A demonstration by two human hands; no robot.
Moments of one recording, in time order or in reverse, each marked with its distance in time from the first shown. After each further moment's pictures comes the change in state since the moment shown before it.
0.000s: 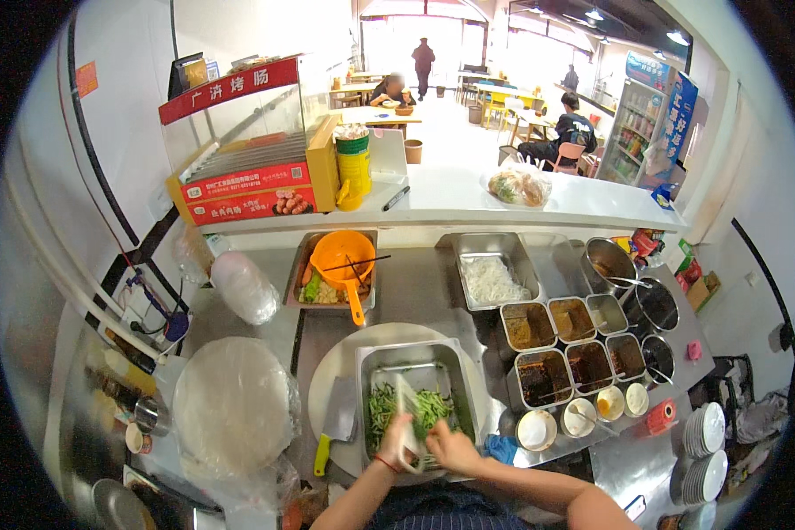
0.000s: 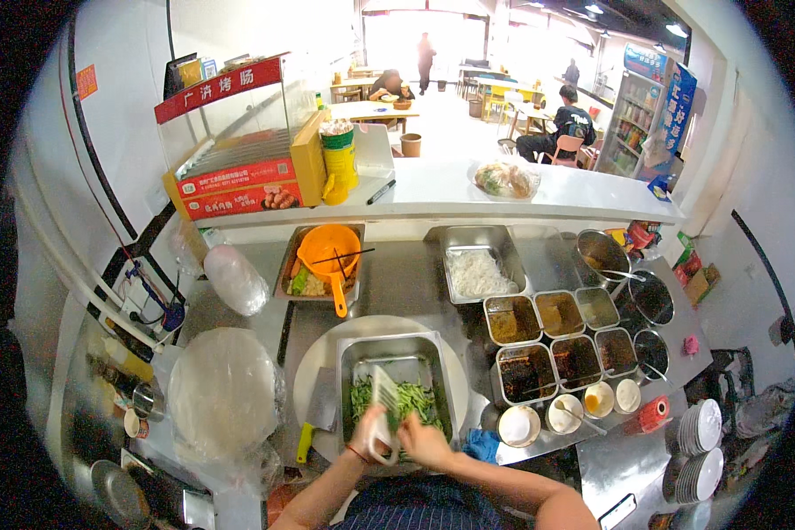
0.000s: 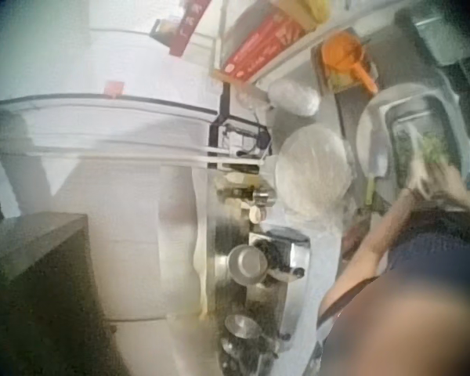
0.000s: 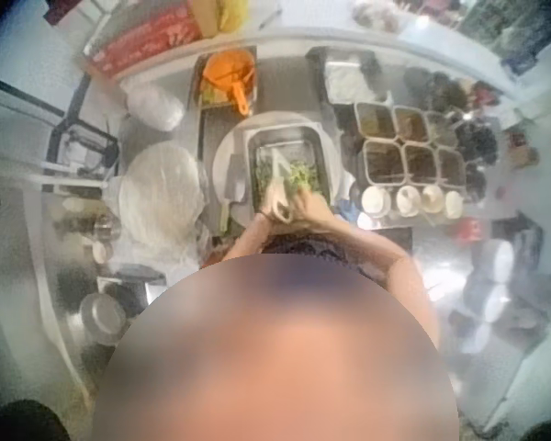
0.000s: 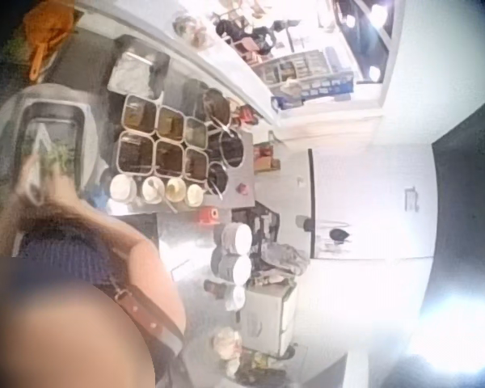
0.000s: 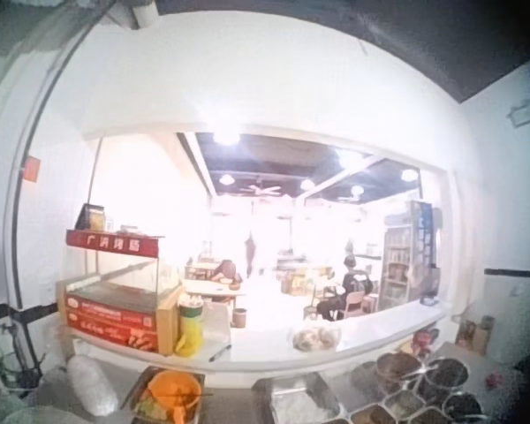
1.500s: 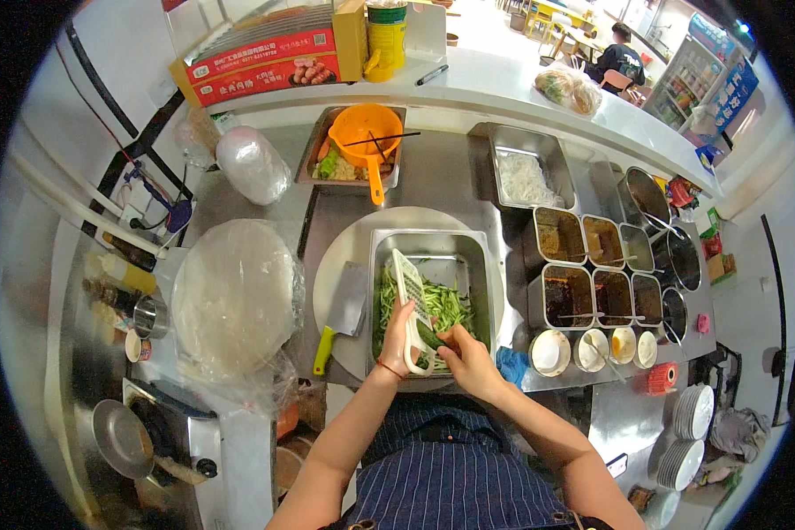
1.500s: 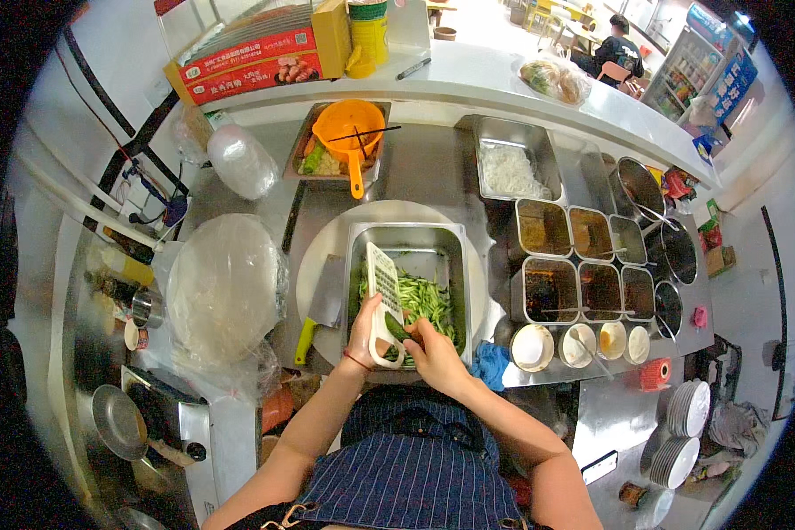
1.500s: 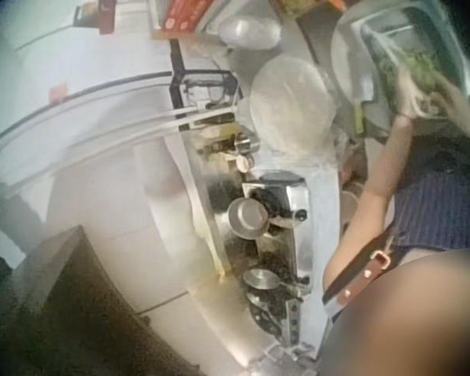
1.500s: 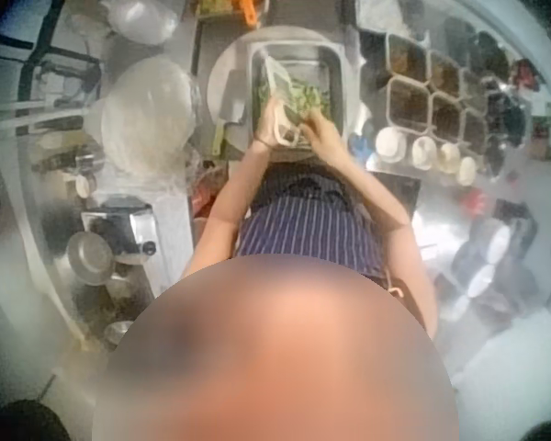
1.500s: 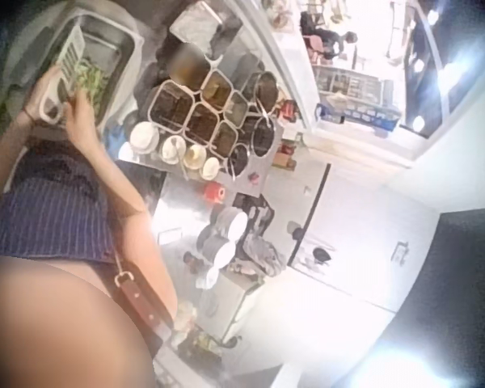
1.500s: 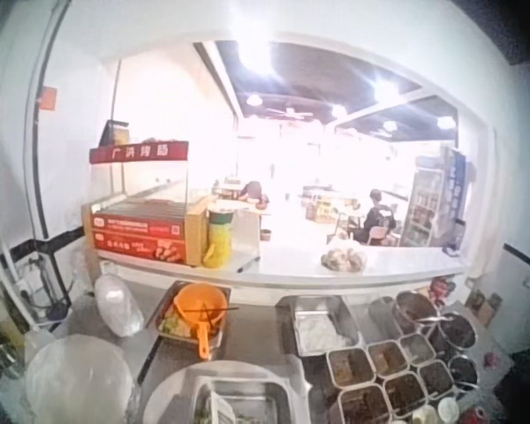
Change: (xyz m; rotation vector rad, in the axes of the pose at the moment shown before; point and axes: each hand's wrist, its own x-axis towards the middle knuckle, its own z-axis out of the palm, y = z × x) left_hand -0.009 0.013 0.008 -0.120 -0.082 0.281; right_hand -0.006 -0.026 -0.006 0.318 -0.012 -0.113
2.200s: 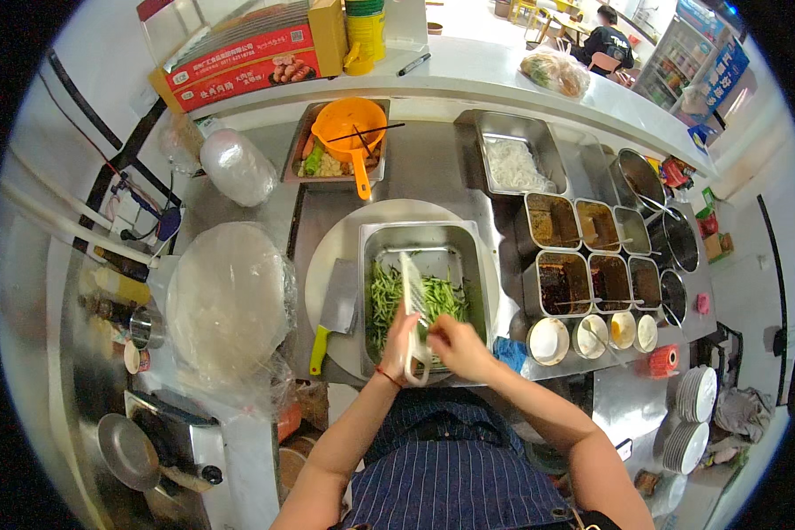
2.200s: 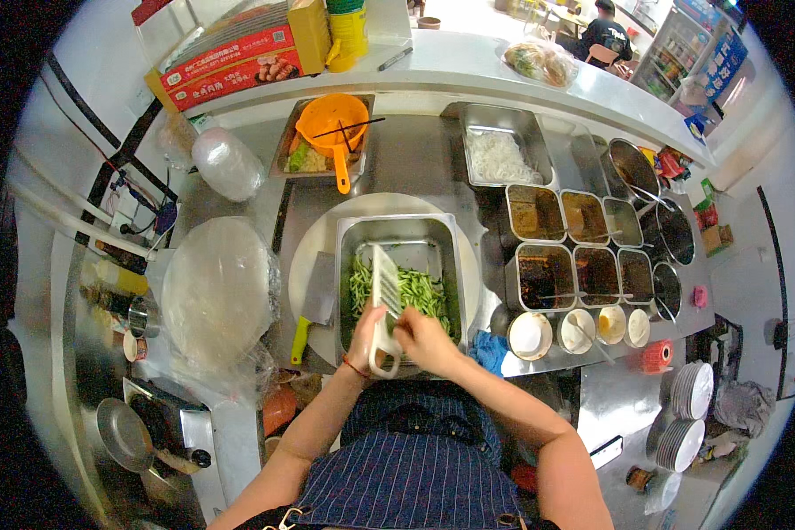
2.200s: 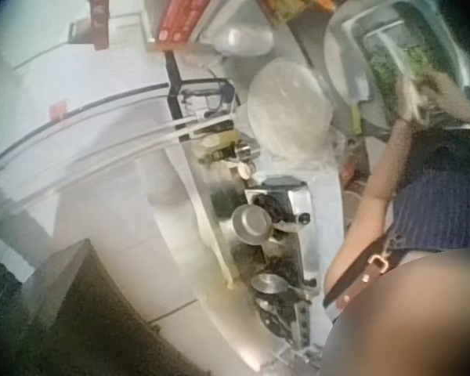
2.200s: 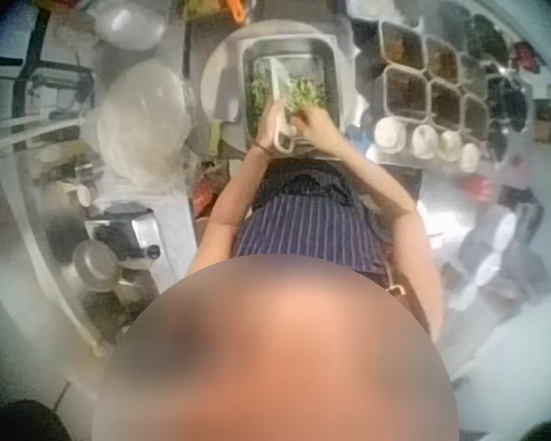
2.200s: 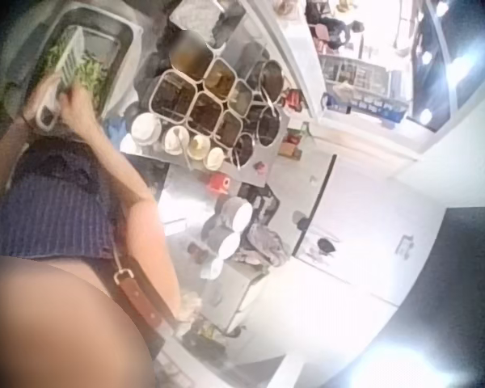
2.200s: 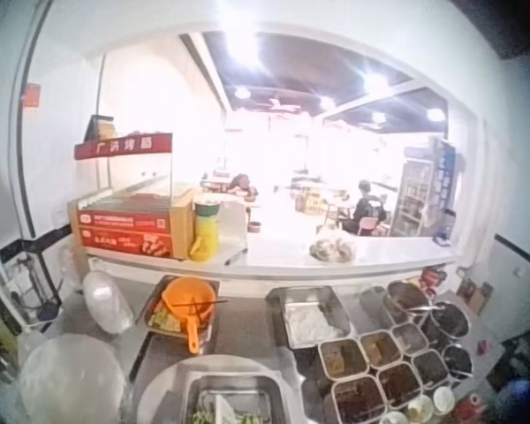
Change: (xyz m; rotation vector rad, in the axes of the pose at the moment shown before) left_hand -0.017 -0.012 0.012 0.241 -0.012 -0.027; right_hand 0.025 0.016 -0.006 -0.145 -0.038 -0.030
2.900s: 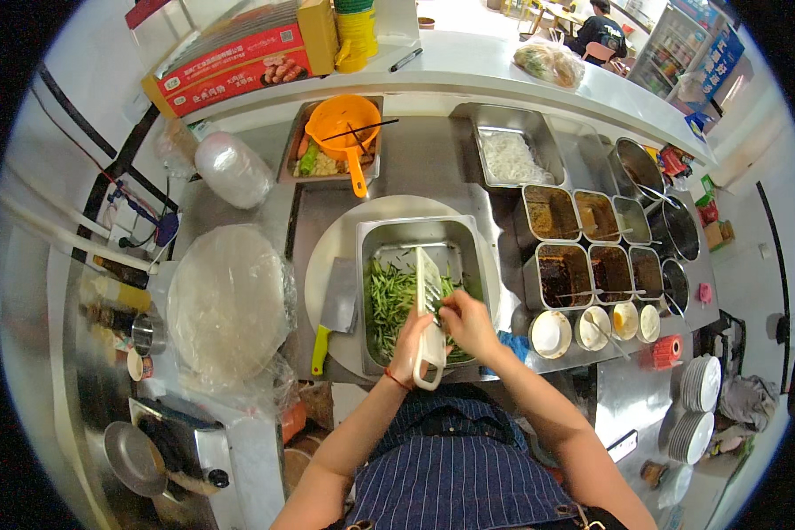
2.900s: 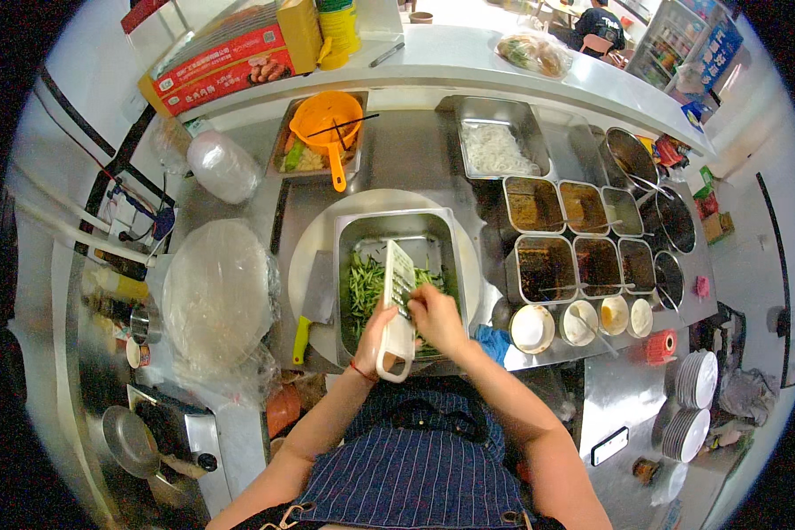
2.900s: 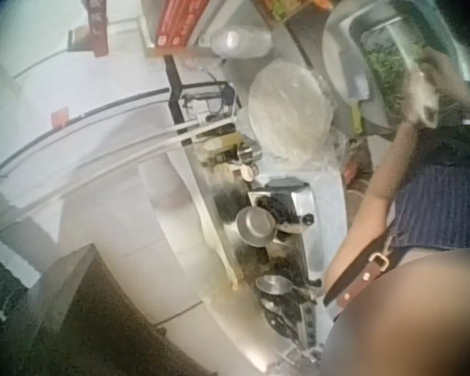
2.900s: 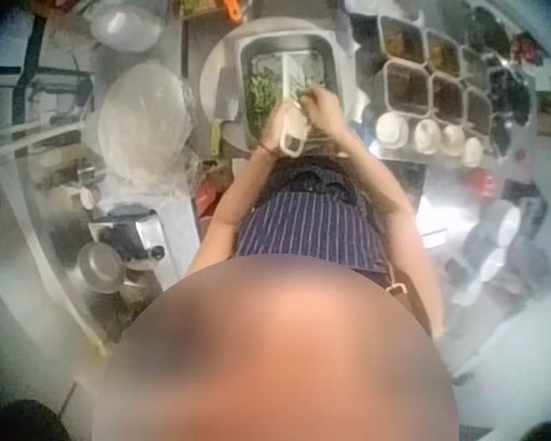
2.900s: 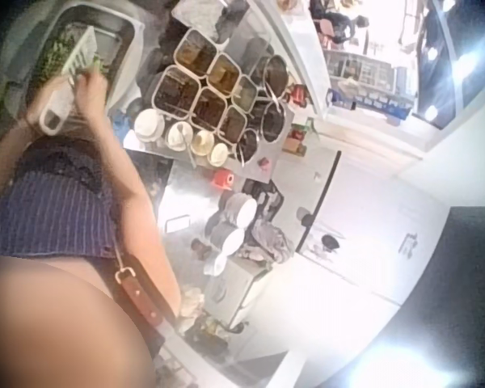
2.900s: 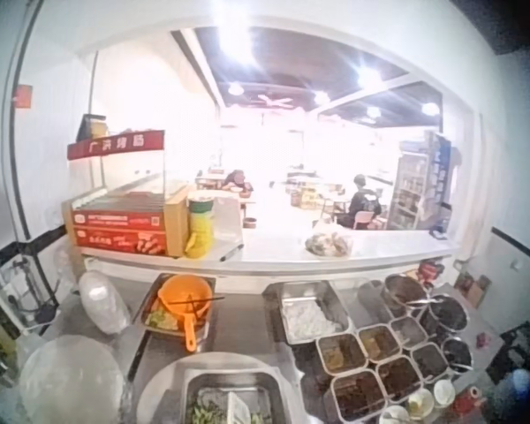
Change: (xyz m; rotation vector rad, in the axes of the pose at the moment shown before) left_hand -0.004 -0.004 0.007 -0.055 -0.085 -0.146; right_hand 0.014 0.021 0.000 0.116 0.254 0.112
